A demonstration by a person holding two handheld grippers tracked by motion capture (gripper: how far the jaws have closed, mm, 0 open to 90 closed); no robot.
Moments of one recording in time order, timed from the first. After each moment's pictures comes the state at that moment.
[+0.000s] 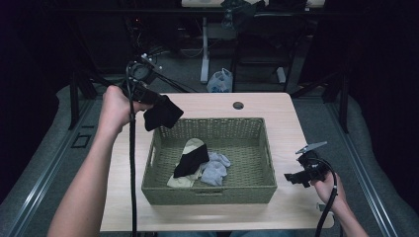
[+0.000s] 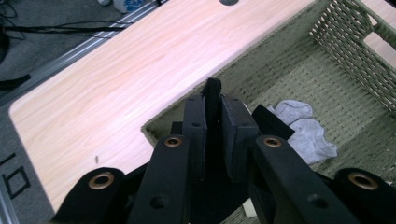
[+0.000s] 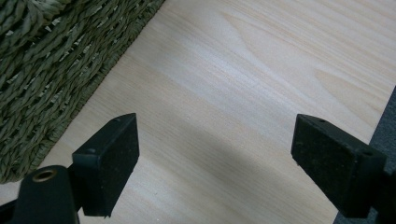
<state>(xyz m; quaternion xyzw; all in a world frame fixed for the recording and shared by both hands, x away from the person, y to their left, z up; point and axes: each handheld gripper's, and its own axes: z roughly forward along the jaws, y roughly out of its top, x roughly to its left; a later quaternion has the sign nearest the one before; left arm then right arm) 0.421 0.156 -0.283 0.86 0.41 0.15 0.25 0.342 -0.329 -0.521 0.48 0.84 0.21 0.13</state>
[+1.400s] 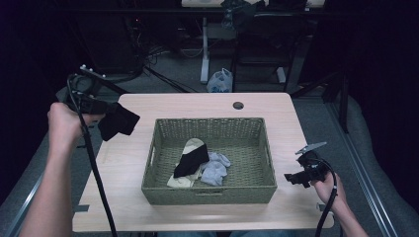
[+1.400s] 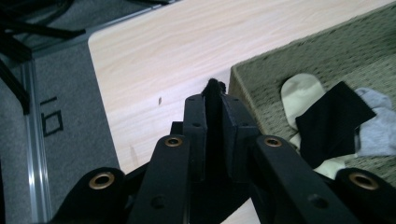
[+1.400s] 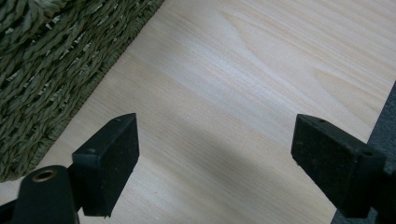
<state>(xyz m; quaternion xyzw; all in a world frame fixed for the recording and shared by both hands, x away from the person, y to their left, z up) 0.395 0.267 -0.309 0.80 0.52 0.19 0.23 0.340 -0.327 -0.521 0.48 0.84 0.21 0.13</state>
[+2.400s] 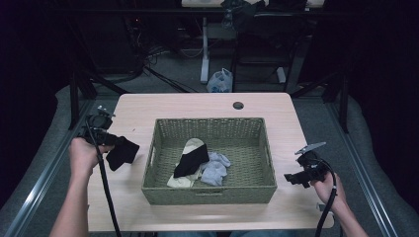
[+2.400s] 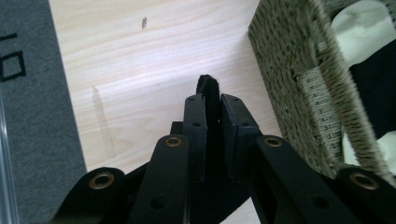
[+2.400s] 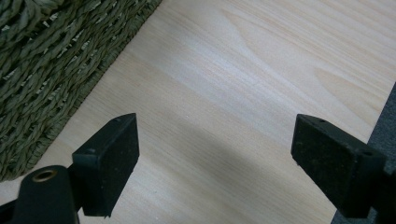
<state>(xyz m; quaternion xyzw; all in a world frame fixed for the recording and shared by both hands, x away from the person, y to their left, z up) 0.401 0.283 -0.433 0.79 0.57 0.12 0.19 0.341 -0.327 -0.521 0.48 0.84 0.20 0.13</state>
